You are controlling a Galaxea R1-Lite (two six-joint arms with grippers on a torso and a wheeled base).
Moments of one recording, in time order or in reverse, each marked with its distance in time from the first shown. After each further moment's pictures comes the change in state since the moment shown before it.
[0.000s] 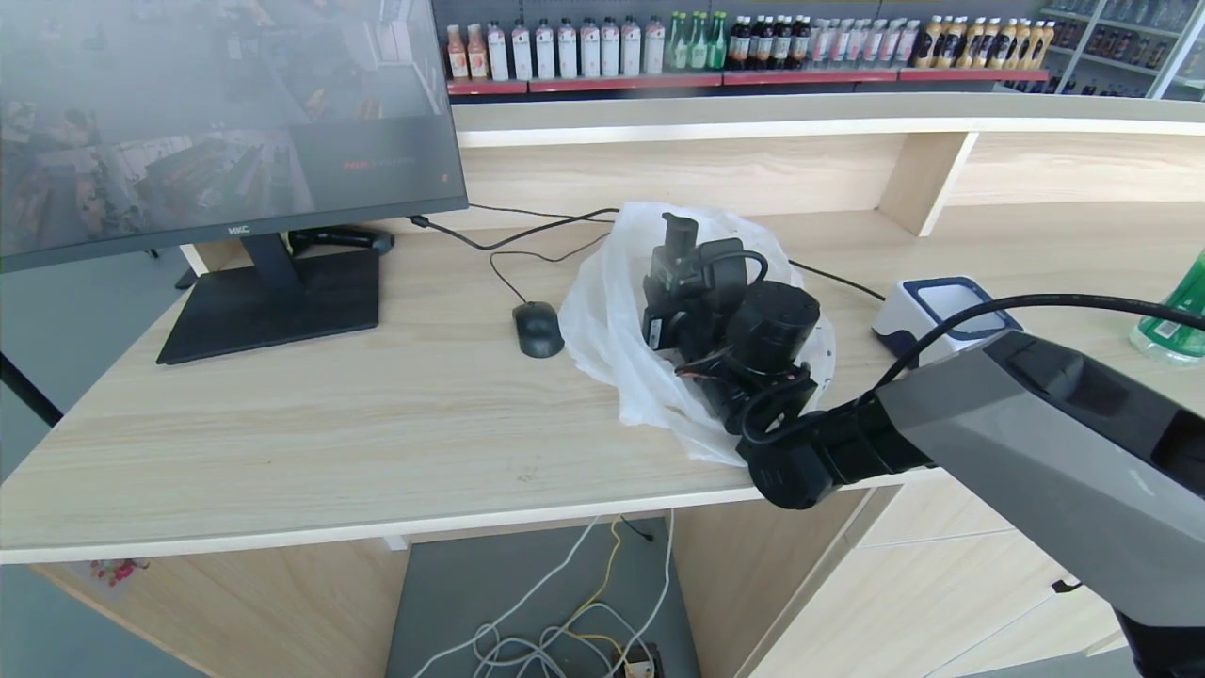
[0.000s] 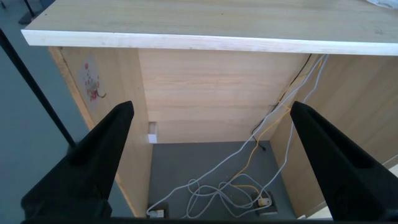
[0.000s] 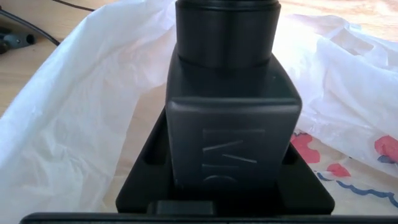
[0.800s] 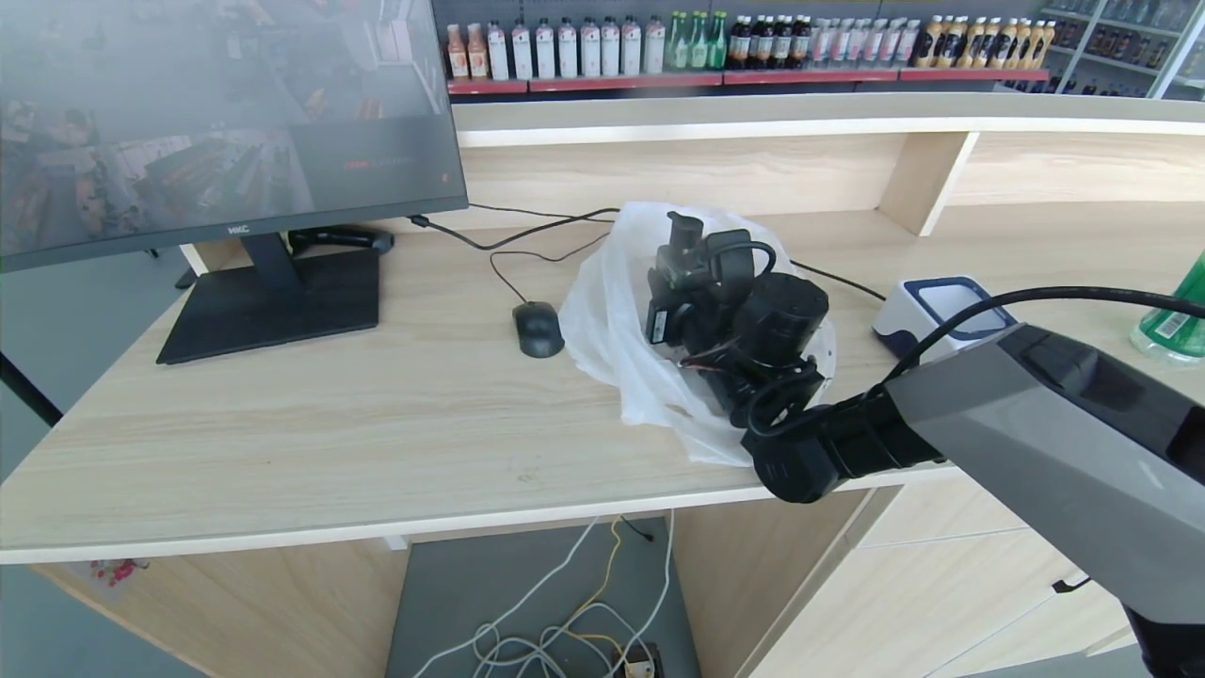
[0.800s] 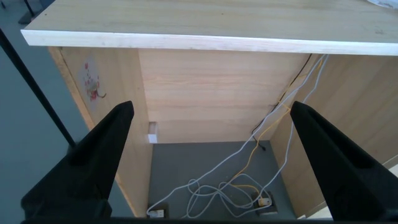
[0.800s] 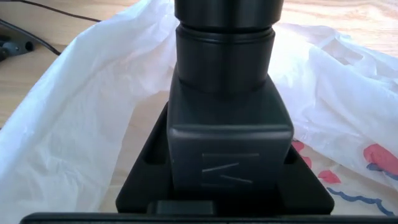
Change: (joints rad) left arm 0.000 0.000 0.000 0.000 0.000 0.000; right arm -0.008 -0.016 -0.004 -0.003 0.000 0.000
